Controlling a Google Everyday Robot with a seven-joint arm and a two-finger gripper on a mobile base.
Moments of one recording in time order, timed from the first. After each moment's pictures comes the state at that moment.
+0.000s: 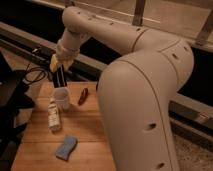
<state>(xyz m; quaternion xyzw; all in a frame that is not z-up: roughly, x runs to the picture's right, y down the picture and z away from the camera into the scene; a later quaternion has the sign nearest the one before) -0.216 -0.096 0.678 -0.42 -0.08 0.50 0.76</state>
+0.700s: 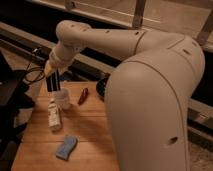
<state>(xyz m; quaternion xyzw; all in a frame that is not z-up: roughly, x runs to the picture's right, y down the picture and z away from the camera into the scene) -0.246 -0.075 0.684 -0.37 -0.11 0.53 0.75</state>
